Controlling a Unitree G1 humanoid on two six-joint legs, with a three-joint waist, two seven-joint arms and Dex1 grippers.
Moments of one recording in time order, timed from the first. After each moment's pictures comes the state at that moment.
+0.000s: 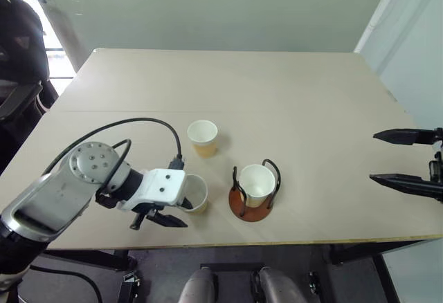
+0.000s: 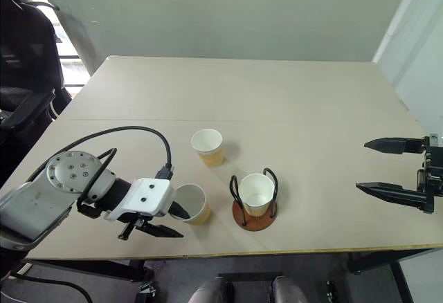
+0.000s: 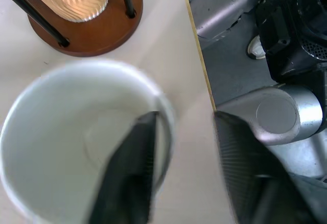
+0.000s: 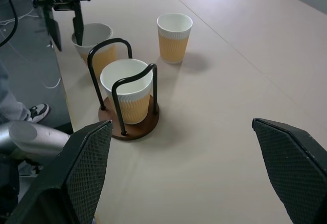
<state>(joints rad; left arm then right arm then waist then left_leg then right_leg) -0.41 1.19 -0.22 -0.49 -0.34 0.49 -1.43 -0.05 -1.13 -0.65 -0.34 0.76 0.66 1.36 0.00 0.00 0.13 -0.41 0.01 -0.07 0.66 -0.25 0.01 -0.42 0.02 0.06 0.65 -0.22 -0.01</state>
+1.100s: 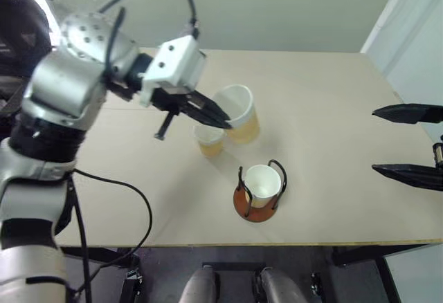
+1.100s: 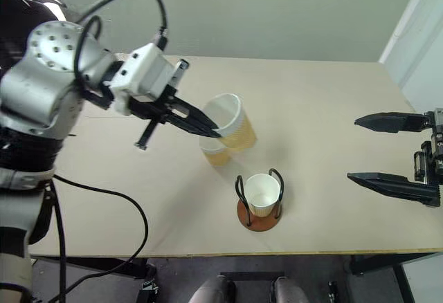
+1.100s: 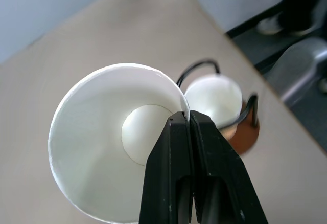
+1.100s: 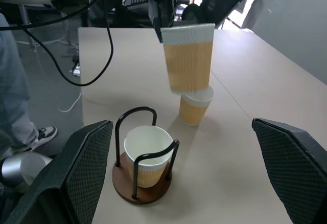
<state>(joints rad) -1.26 0.86 -0.46 0.08 -0.59 0.25 -1.57 -0.16 -1.15 -0.73 -0.48 1.01 0.75 1.24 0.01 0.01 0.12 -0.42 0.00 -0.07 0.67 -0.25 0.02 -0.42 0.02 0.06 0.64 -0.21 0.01</state>
